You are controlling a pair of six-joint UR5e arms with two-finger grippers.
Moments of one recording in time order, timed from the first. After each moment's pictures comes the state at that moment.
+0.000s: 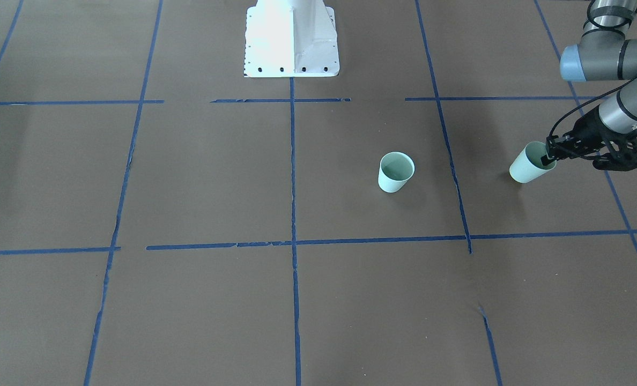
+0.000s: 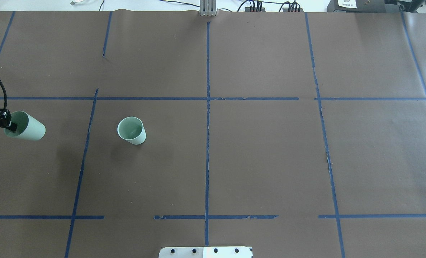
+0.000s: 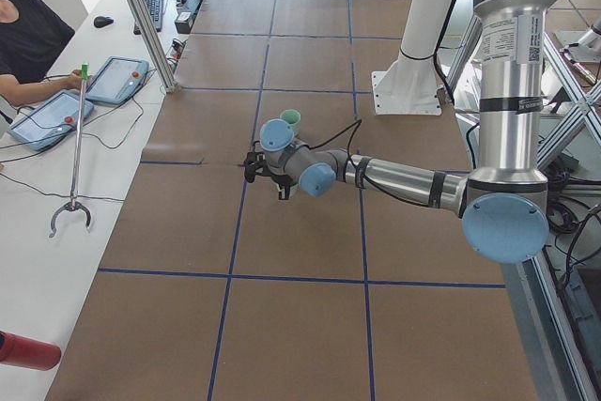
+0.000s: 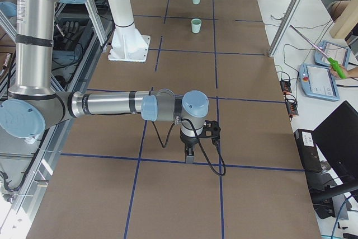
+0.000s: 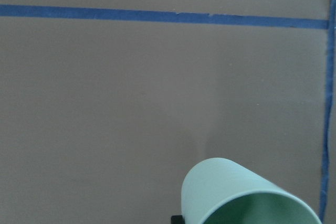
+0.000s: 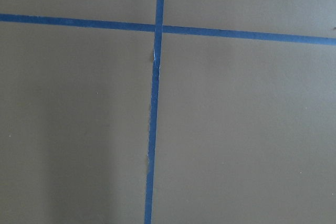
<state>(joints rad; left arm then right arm) -1.09 -1.52 -1.83 -1.94 -2.37 -0.74 1.55 -1.70 1.79 -1.68 2.26 -0.04</state>
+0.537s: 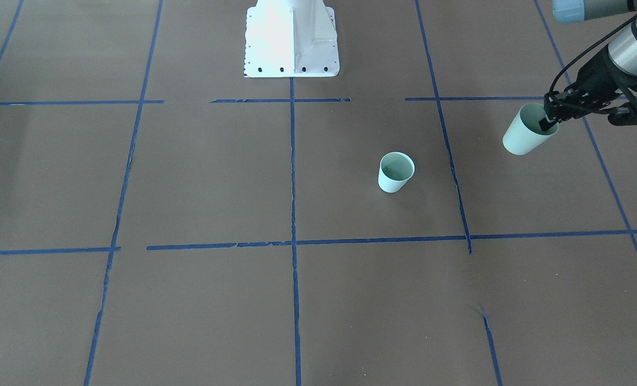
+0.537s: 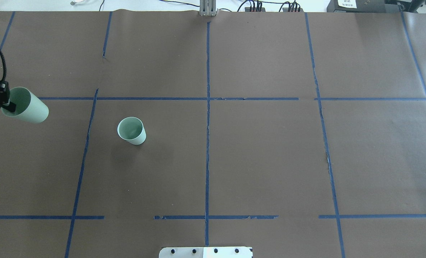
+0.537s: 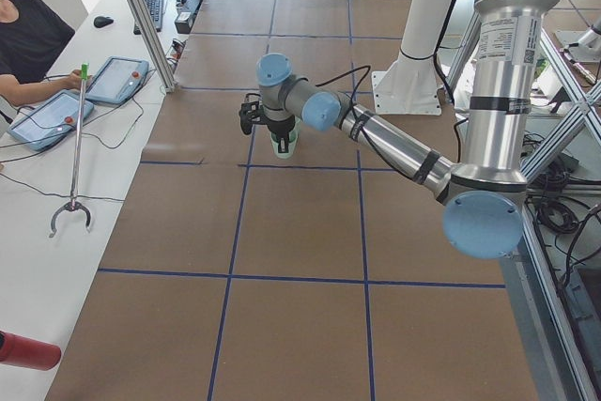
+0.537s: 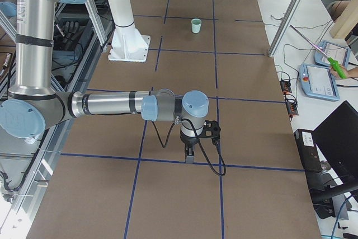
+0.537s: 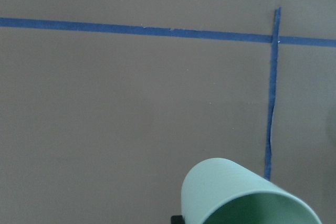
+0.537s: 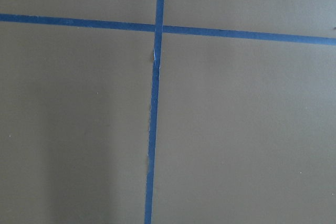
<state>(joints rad) -1.13 -1.68 -2.06 -1.47 -2.37 -0.79 1.55 -1.70 1.79 -1.68 2.26 -0.04</state>
